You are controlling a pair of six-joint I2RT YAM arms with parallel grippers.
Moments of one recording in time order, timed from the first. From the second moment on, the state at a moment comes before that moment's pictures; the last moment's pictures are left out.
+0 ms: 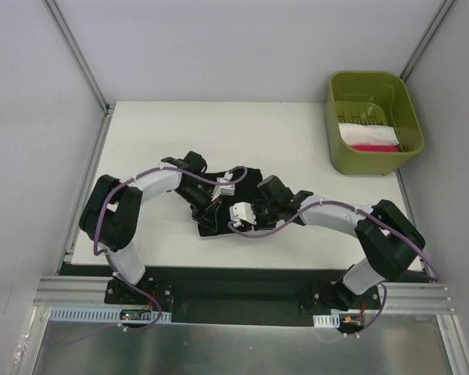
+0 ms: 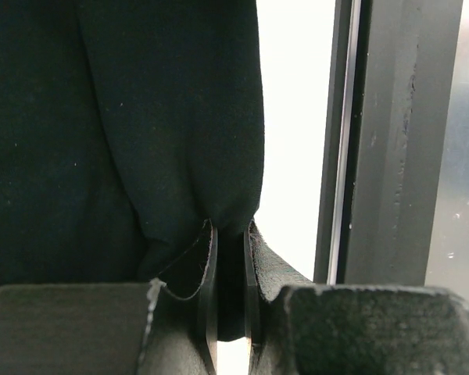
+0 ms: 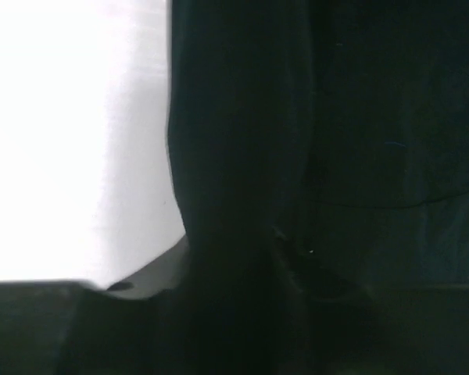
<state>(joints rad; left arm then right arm) -0.46 1.73 1.07 -0.86 0.91 0.79 0.80 1.55 0.81 -0.28 -0.40 -0.95</state>
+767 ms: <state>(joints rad) -0.35 2.08 1.29 -1.21 1.16 0.72 0.62 2.13 1.51 -1.31 -0.81 -1.10</state>
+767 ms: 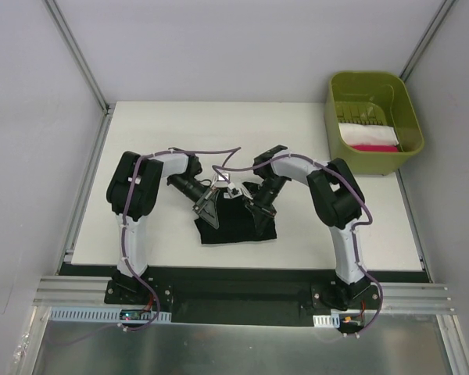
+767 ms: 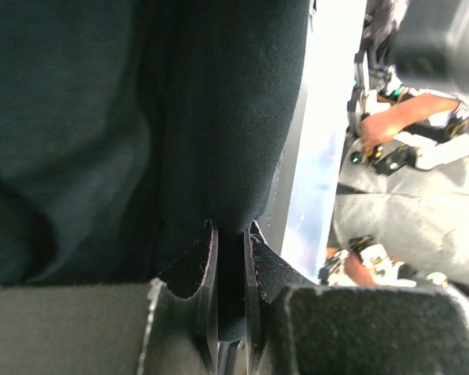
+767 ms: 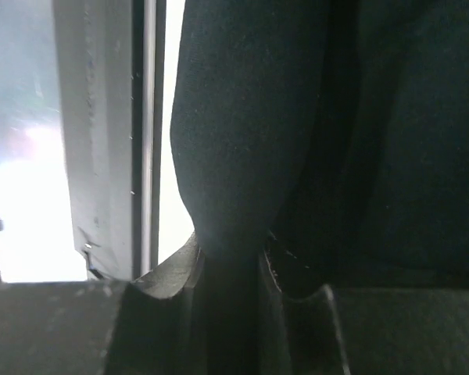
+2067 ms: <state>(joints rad) -0.76 1.02 0.54 -0.43 0.34 0.83 0.61 2.57 2.01 -1.62 -0.83 -0.64</state>
